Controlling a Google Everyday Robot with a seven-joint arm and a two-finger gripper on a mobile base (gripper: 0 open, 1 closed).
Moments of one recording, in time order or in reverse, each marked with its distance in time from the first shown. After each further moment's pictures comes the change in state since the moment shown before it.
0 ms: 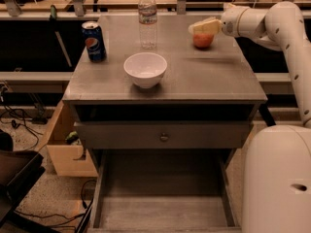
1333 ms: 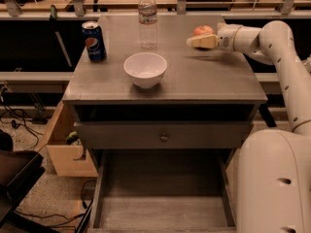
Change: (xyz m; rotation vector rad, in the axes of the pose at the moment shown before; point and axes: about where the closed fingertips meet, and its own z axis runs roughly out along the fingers) arm 0.062 0.005 0.015 -0.072 0.015 0.148
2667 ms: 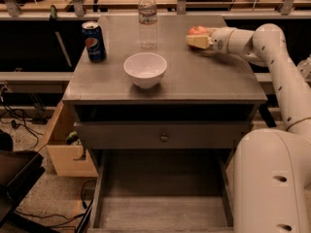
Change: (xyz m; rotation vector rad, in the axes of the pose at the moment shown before) arm 0.011 0.010 0.018 -0.028 0.003 0.006
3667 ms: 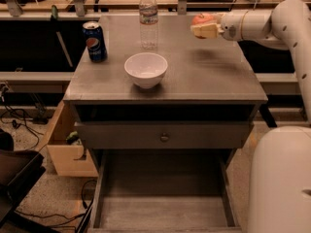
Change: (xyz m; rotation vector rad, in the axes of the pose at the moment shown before) arm -0.060 0.049 -0.043 -0.101 0.042 -0.125
